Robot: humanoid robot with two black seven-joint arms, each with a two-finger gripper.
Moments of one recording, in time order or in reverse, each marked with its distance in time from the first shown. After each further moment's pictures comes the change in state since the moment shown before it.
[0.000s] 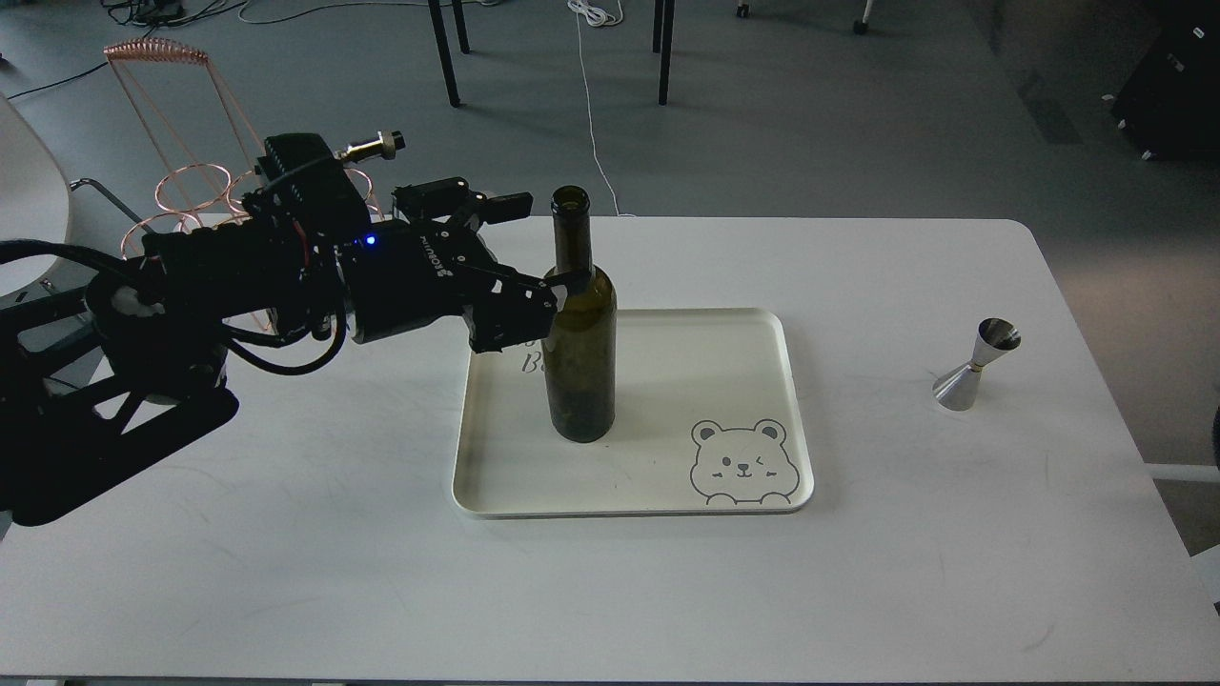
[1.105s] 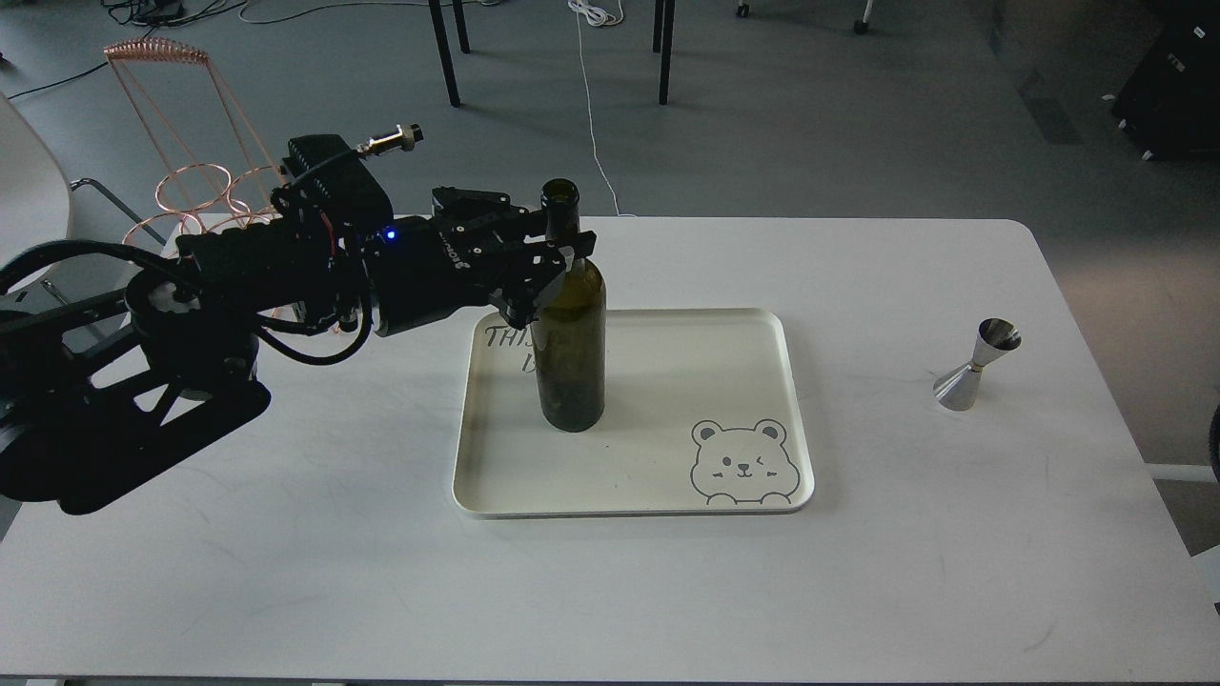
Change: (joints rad) left arm 0.002 -0.062 -0.003 0.066 -0.012 0.016 0.013; right arm -0.011 0.006 0.001 -0.002 0.000 0.000 0.000
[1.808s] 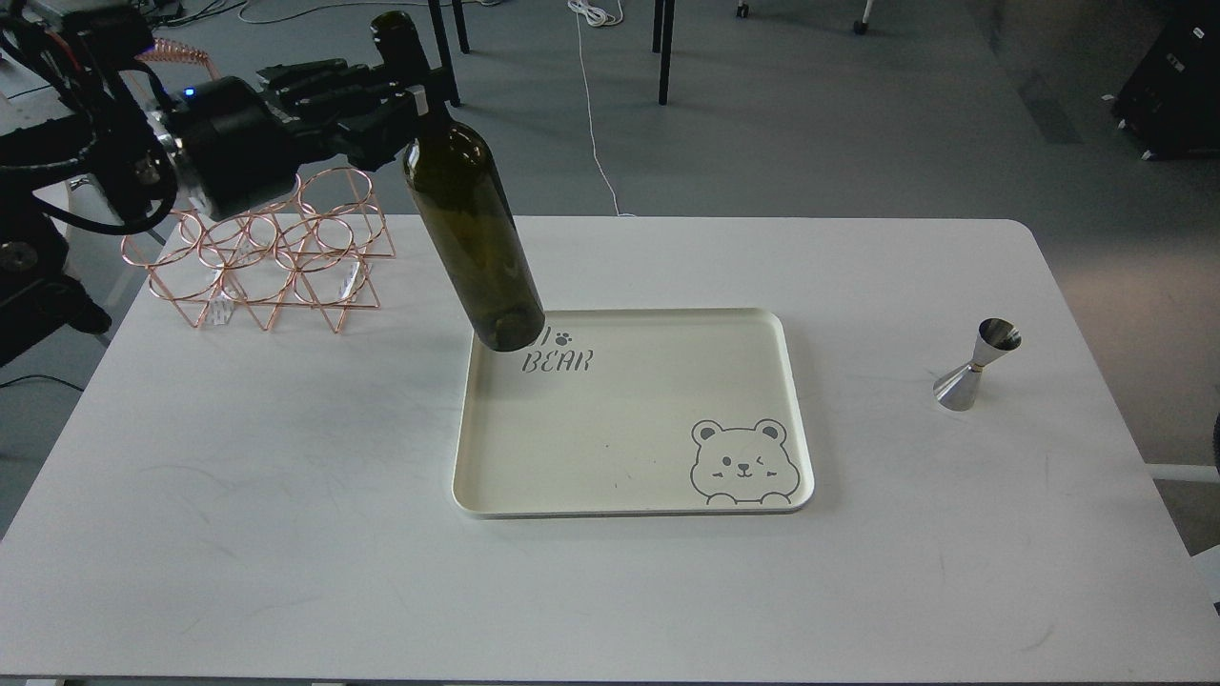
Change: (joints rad) left arm -0.074 0.297 -0.119 0.012 -0.415 -0.016 -0.009; right arm 0.001 -0.006 -0.001 0.000 -0.001 0.000 0.000
